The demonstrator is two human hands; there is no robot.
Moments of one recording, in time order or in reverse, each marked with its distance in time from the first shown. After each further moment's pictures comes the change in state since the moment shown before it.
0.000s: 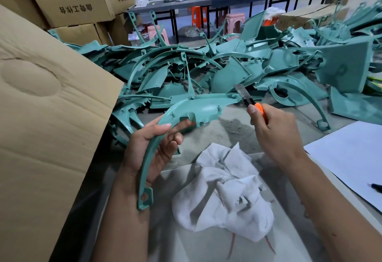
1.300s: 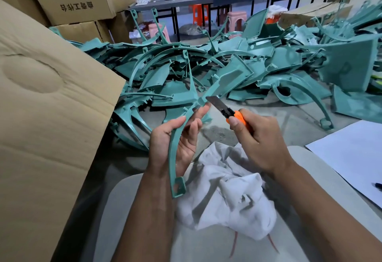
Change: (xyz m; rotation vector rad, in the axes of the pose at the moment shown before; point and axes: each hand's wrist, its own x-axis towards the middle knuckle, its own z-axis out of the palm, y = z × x) left_hand 0.016 -0.025 0.029 -0.476 0.106 -0.084; right_hand -0.018 -0.027 0.011 0.233 -0.103 -0.245
